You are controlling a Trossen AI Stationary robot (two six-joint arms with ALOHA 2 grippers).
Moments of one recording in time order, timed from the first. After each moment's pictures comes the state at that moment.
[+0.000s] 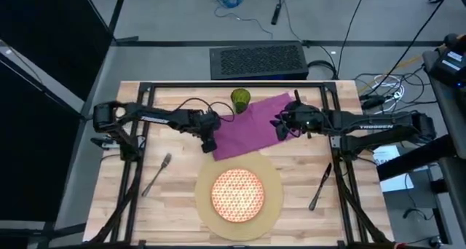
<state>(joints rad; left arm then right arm) 0.22 1.60 0.92 -0.51 -0.15 -0.10 -0.15 1.01 0.66 -0.23 0.28 0.56</state>
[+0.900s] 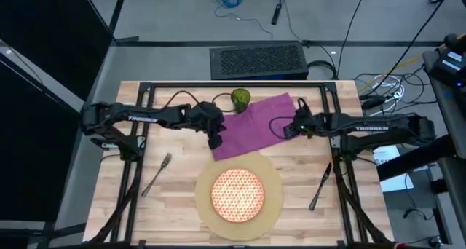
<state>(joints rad) 0.25 1.50 0.89 -0.14 0.07 -0.04 -0.27 1.01 0.49 -0.52 0.33 0.90</state>
